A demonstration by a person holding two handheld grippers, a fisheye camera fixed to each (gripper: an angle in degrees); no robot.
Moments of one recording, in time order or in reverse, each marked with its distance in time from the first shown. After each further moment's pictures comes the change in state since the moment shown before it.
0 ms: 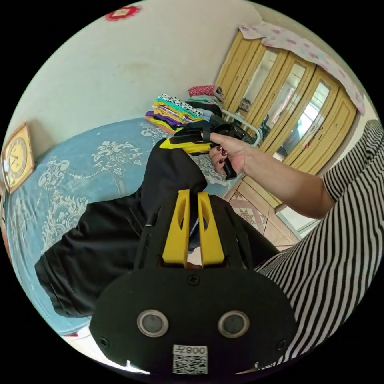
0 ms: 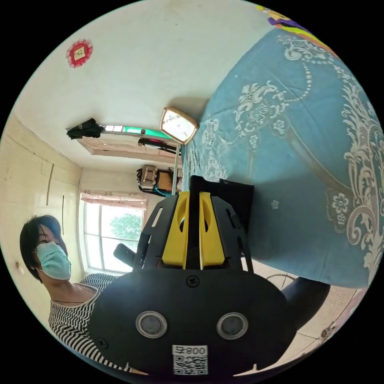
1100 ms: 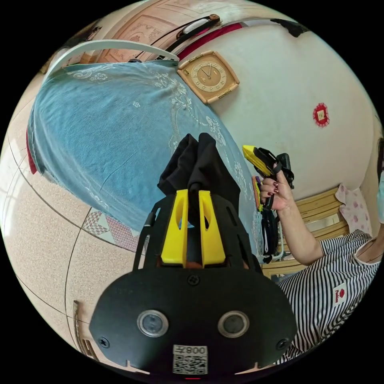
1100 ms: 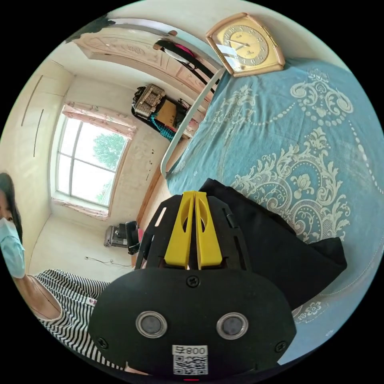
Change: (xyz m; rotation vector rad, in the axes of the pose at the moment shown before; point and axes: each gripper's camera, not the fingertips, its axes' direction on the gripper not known) left arm -0.248 0.631 -0.037 0.371 -0.082 -1.020; right arm -0.269 -0.015 0.494 -0.469 0.152 -0.415
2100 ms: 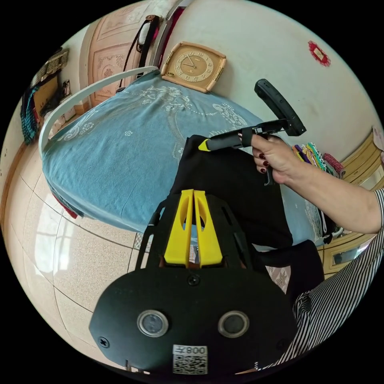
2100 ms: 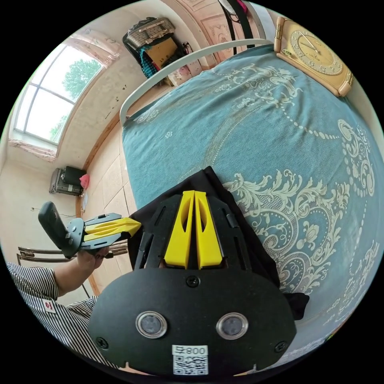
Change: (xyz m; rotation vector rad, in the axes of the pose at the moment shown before) left arm 0.111 0.146 0.063 -0.046 -0.402 0.271; right arm -0.105 -0.062 0.184 -0.339 0.430 -0.282
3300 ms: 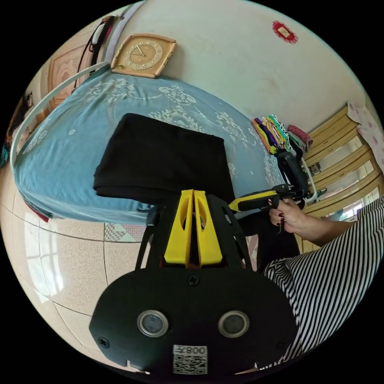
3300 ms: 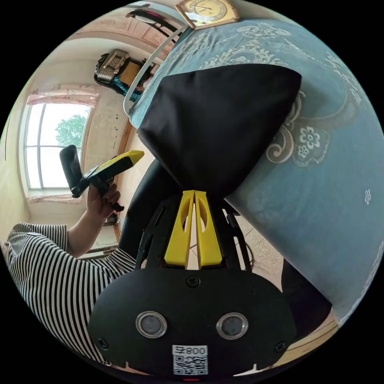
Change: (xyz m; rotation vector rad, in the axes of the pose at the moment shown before) left arm 0.273 0.114 0.004 -0.137 0.223 0.156; right arm 0.085 0.346 -0.012 0.029 -0.245 0.352
